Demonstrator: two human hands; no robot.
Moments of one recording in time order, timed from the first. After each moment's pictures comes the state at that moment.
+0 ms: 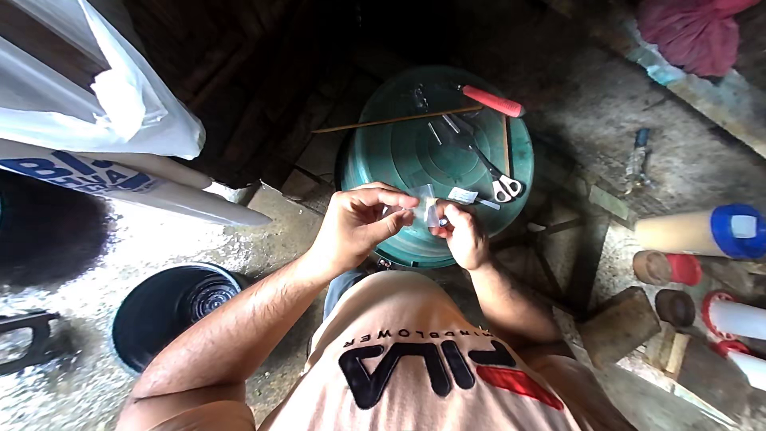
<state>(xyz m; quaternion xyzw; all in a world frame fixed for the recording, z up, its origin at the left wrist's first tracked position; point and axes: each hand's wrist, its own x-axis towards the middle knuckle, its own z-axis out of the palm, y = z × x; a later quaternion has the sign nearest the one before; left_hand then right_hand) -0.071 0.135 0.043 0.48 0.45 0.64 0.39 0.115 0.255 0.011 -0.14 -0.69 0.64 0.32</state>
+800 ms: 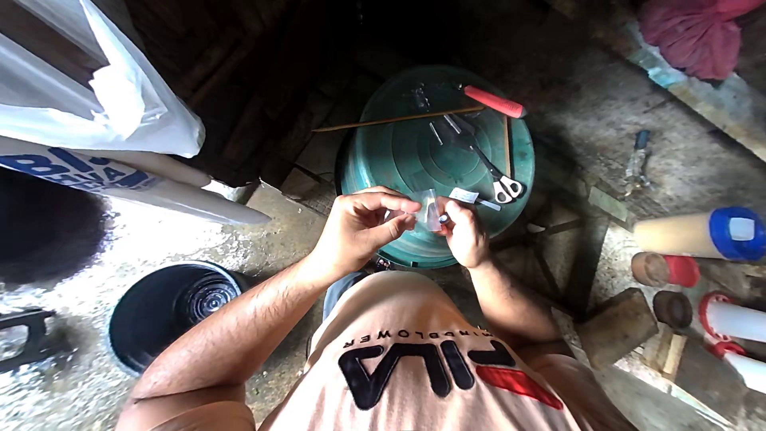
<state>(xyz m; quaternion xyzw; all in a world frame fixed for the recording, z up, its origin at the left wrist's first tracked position) -0.068 0.133 0.040 0.48 0.44 0.65 0.39 0.110 0.256 0.013 -0.15 -0.69 0.64 0.32</state>
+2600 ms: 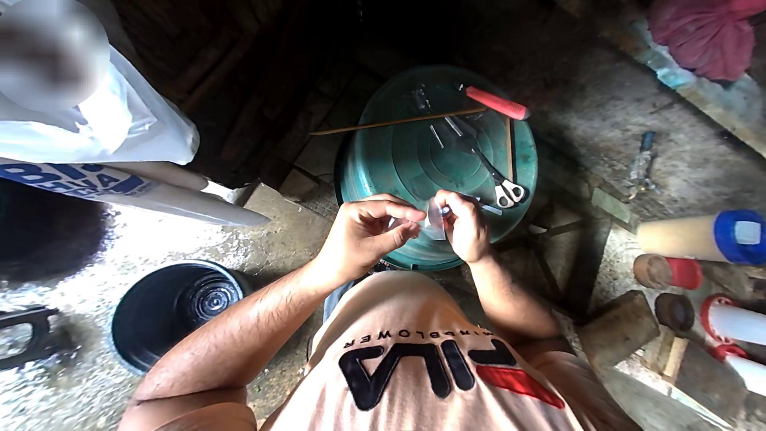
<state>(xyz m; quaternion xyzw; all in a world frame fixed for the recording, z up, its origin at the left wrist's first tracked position) -0.067 0.142 0.033 0.48 0.43 0.65 0.41 0.101 0.274 0.014 -0.15 -0.71 0.61 0.32</state>
